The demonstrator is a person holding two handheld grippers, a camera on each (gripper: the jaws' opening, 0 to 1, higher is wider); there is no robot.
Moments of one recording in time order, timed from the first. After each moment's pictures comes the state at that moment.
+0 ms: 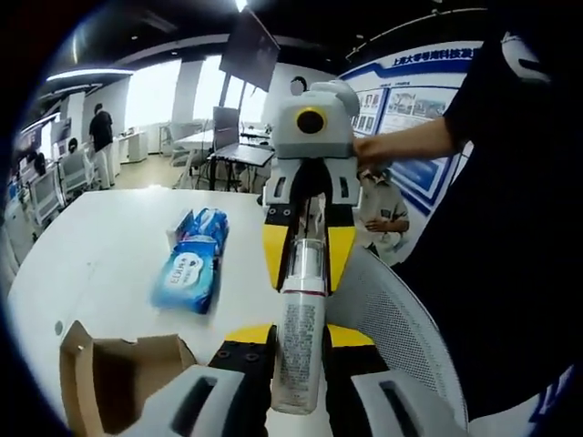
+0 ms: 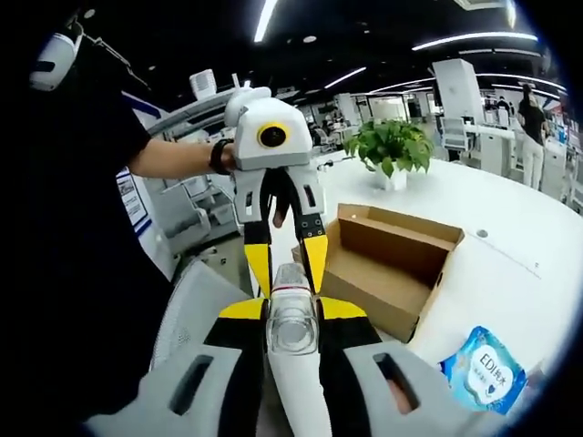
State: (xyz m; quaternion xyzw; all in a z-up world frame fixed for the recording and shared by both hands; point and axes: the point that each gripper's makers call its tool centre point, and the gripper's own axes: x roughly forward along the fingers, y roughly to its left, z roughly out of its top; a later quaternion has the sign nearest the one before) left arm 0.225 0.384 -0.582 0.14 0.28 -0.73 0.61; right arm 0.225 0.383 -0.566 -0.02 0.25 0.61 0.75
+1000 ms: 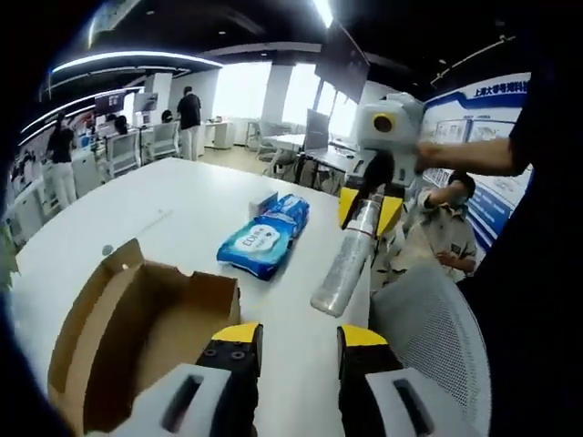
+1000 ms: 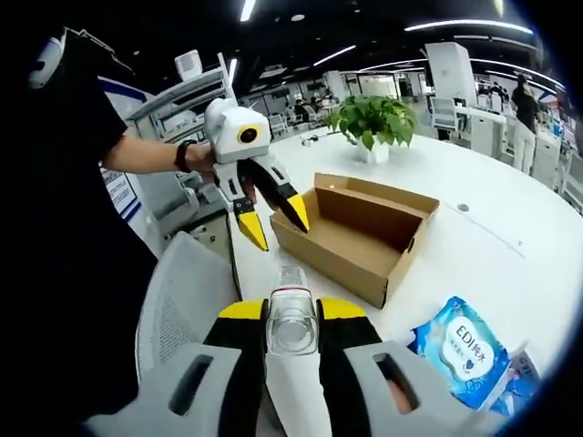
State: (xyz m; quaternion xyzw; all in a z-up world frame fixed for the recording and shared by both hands) left arm 0.269 0.434 -0.623 0.06 0.31 -0.55 0.77; right arm 0.243 0.333 -0.594 -0.06 0.29 0.59 0.75
